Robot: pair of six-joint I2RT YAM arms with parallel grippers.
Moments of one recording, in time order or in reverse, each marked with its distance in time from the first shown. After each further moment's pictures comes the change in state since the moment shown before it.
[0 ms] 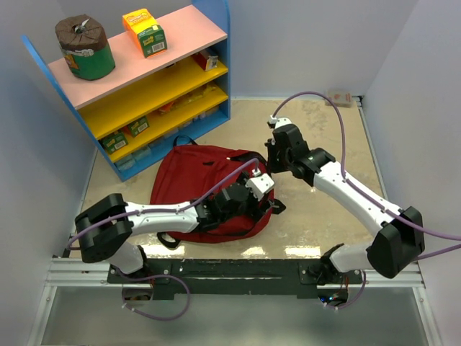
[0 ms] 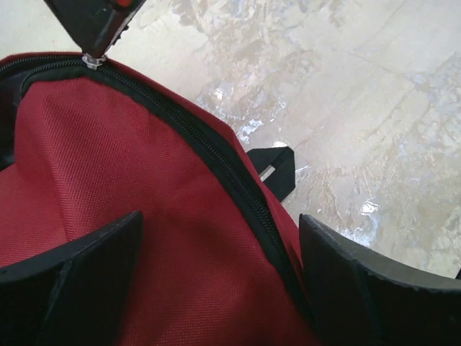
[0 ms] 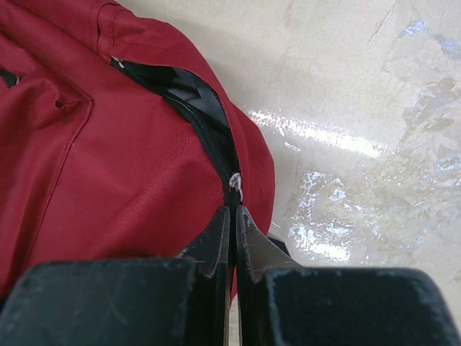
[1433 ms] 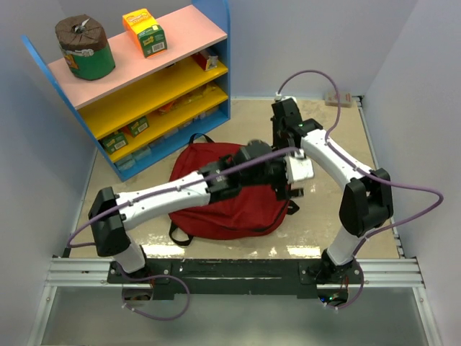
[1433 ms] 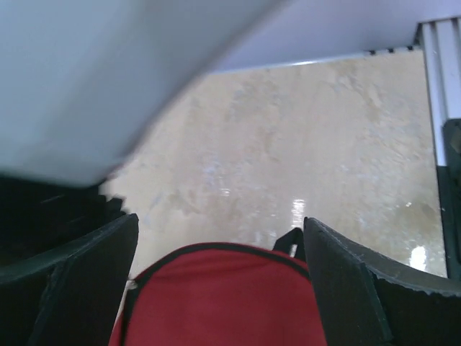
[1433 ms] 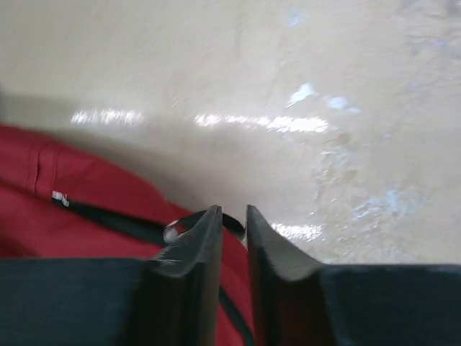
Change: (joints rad) left arm -0.006 0.103 0.598 -0.353 0.398 0.468; right arm -0.154 0.353 0.303 -0.039 0.126 -0.029
